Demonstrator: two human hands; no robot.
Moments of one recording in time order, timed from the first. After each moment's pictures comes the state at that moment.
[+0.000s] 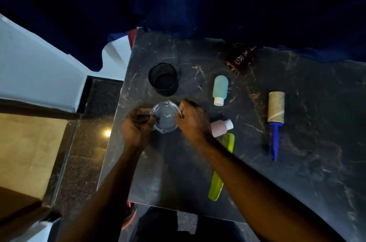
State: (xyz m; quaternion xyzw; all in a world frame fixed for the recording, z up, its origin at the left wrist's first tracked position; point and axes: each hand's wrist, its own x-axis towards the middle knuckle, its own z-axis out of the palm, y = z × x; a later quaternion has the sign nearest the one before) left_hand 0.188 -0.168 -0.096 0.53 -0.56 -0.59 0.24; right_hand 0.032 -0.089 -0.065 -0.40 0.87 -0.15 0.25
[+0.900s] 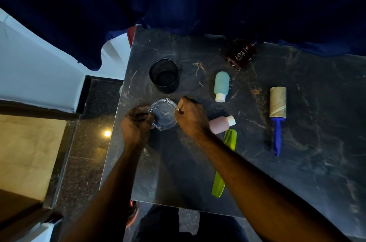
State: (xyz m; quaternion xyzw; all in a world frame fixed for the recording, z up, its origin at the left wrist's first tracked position) left_hand 0.194 -0.171 -0.103 0.56 -0.53 -0.59 0.23; right_hand 0.037 -0.096 -0.075 -0.37 0.87 -0.18 0.28
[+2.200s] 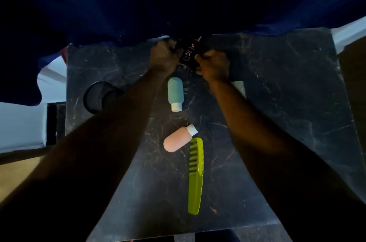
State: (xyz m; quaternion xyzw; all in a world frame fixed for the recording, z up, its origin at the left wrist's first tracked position) left_hand -0.138 -0.213 -0.110 0.37 -0.79 -0.48 0.06; right_hand -0.212 -0.074 -0.108 -0.04 0.86 -0.46 0.22
